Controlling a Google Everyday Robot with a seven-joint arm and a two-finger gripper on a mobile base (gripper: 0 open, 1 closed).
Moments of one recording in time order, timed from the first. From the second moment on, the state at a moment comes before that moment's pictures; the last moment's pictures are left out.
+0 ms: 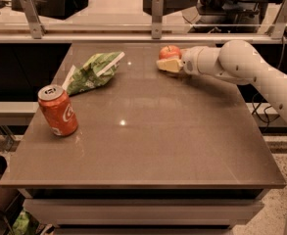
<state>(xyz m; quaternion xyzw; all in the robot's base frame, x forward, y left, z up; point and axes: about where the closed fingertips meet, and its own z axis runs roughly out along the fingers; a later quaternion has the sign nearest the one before) 0.798 -0.108 0.834 -0.30 0.76 0.19 0.54</state>
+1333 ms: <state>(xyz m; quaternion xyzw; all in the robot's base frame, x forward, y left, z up) 0.794 -0.100 0.841 -0.31 0.75 0.20 0.54</state>
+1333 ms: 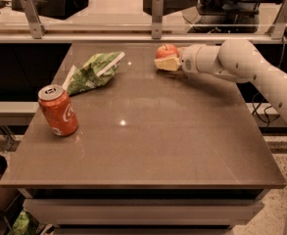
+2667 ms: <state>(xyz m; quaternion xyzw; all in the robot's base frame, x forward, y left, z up) 0.690 -0.075 0.860 -0.37 0.73 0.24 0.53</state>
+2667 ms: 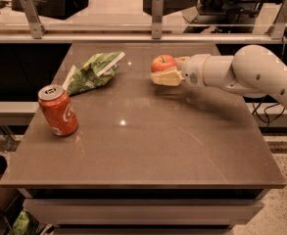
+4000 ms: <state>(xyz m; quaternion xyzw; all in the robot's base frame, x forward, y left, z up) 0.592 0.022 0.860 -0.44 0.69 0.30 0.49</state>
